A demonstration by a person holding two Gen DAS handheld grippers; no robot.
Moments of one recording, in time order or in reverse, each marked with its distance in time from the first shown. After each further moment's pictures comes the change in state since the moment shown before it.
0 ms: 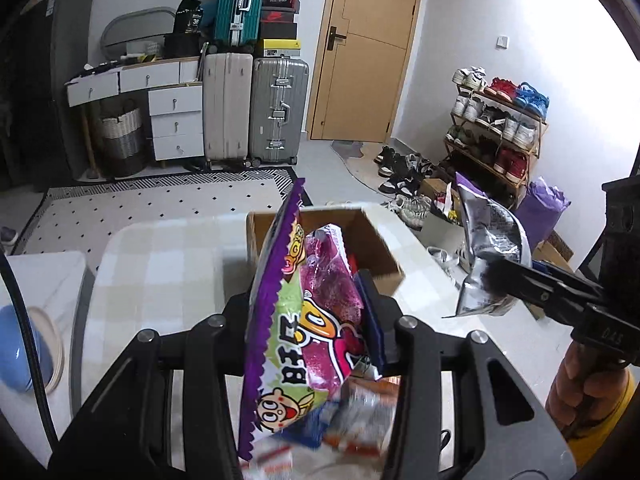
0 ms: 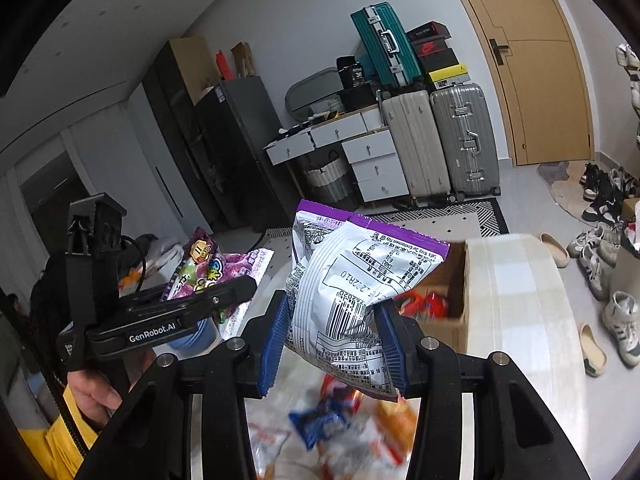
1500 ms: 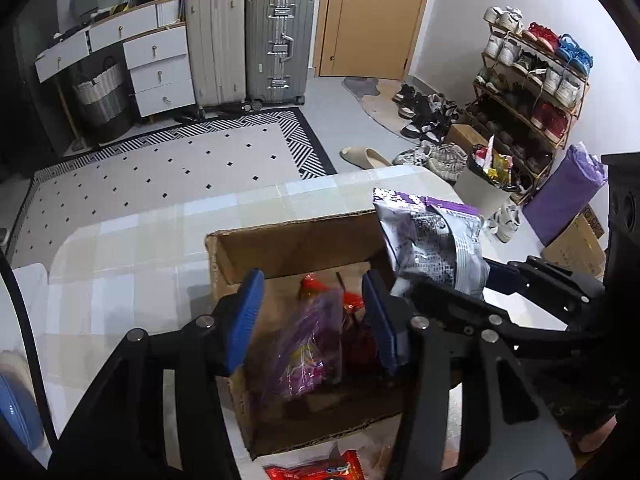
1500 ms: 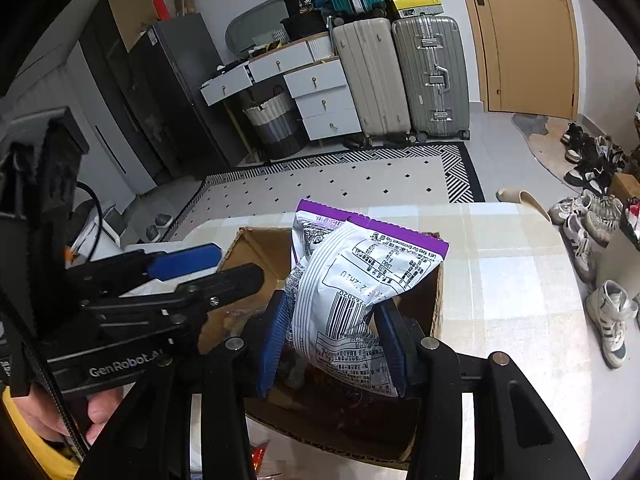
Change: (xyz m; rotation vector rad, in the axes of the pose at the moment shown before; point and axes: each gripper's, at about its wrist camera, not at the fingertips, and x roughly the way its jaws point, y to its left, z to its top) left arm 0.308 0.004 0.057 0.035 0.259 0.057; right arm 0.226 -0.114 0.038 0.019 0.257 -0.172
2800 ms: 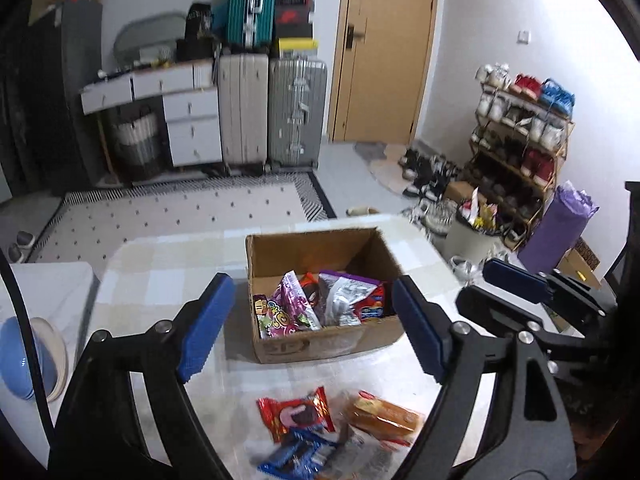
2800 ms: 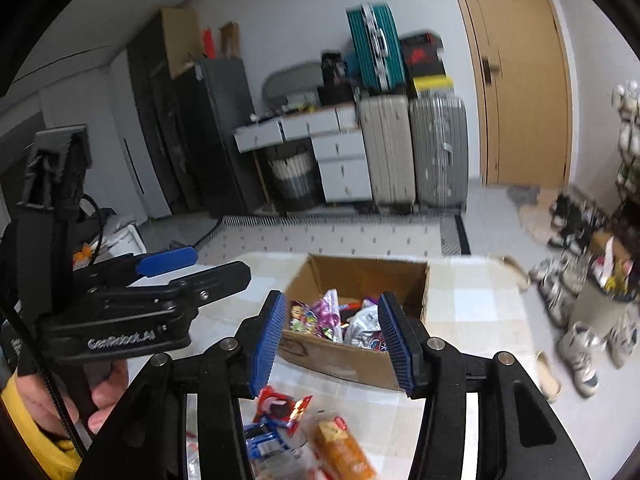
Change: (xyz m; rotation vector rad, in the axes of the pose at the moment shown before) left arm -0.222 -0.025 -0.098 -0.030 -0.282 0.050; right arm -0.194 0.069 -0.073 -0.135 -0.270 -0.007
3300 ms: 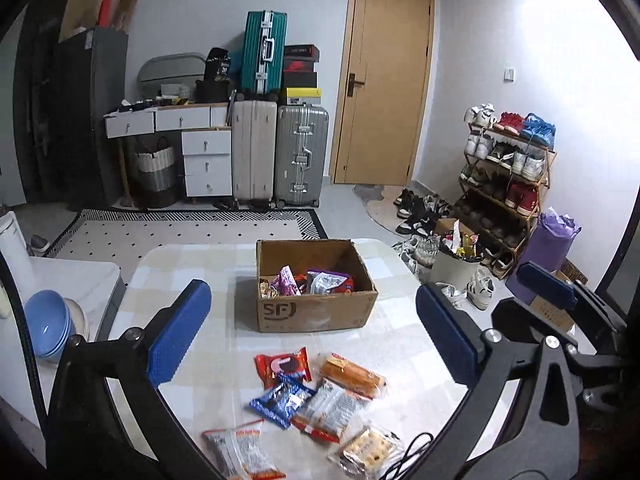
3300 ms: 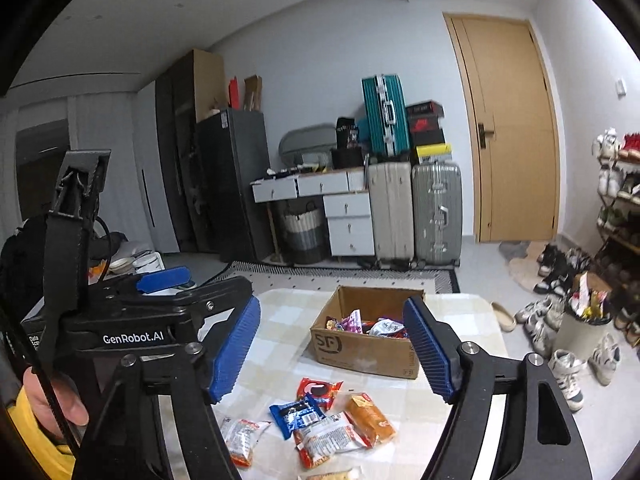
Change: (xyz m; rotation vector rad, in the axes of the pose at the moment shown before) left arm -0.201 -0.035 -0.069 -0.027 -0.159 0.018; right arm -0.174 0.068 -0.057 -0.056 -0.226 -0.017
